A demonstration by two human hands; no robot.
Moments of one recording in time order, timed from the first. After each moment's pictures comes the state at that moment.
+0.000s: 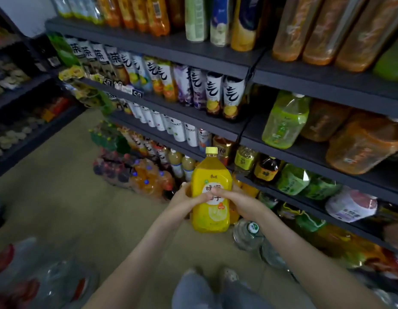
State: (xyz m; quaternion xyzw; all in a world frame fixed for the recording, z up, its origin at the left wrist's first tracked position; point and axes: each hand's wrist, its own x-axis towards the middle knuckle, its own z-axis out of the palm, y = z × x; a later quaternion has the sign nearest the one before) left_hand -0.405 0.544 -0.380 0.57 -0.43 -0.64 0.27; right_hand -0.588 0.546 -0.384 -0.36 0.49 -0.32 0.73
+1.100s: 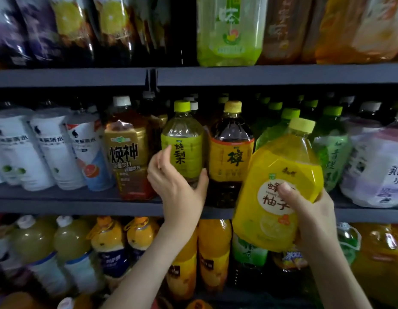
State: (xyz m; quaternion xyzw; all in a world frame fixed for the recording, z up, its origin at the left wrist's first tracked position) left_hand -0.612 0.353 -0.707 0.35 -0.70 -0.08 0.62; right_hand -0.741 0.514 -0.695 -0.33 0.54 -0.76 0.15
